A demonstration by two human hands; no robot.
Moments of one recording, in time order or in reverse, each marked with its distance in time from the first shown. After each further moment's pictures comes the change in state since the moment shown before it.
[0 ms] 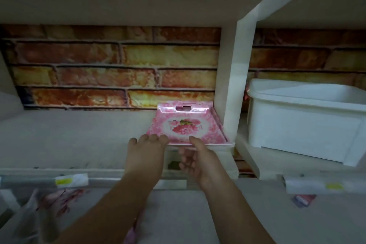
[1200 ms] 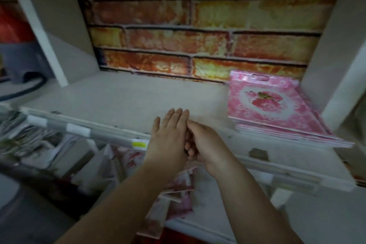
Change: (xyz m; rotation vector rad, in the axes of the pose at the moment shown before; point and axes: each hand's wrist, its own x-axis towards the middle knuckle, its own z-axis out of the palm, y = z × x) left_hand -0.043 -0.134 0.062 -0.167 -0.076 -0.106; right_hand 0.026 0.086 0.155 -0.491 -0.384 -0.004
